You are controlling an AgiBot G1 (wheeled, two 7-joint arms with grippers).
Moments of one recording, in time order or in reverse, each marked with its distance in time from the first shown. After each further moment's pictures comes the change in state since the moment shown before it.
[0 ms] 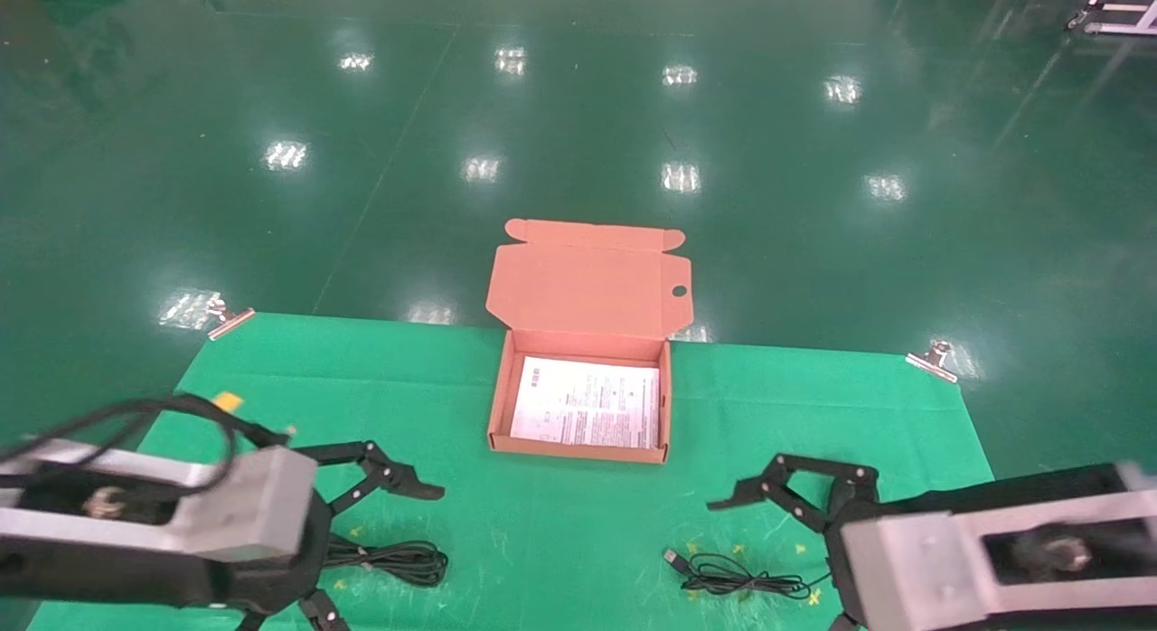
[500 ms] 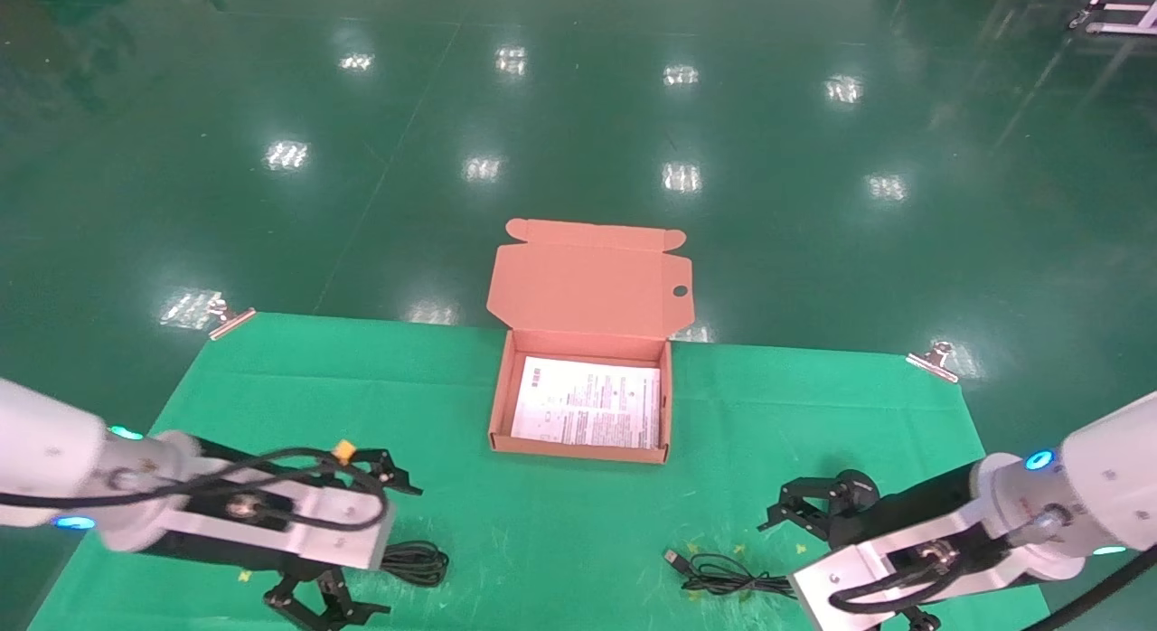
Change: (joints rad) left arm -0.063 0.139 0.204 -0.011 0.436 -0.091 0.032; right arm 0.116 -0.129 -0.285 0.006 -0.446 0.072 -0.045
